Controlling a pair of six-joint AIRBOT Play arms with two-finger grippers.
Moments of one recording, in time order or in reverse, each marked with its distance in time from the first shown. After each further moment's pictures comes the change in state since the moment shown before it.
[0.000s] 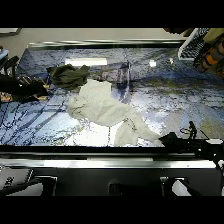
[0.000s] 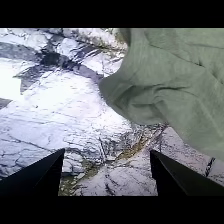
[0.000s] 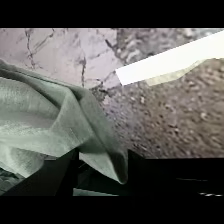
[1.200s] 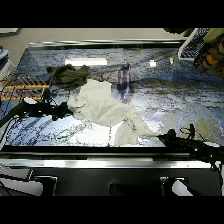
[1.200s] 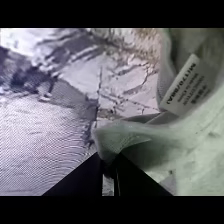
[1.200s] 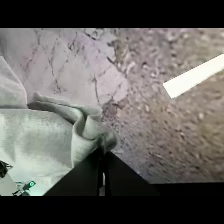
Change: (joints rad) left arm 0.016 -0.316 -0.411 -0.540 0.466 0.318; right arm 0.000 -0.037 -0.053 0.240 -0.035 0.005
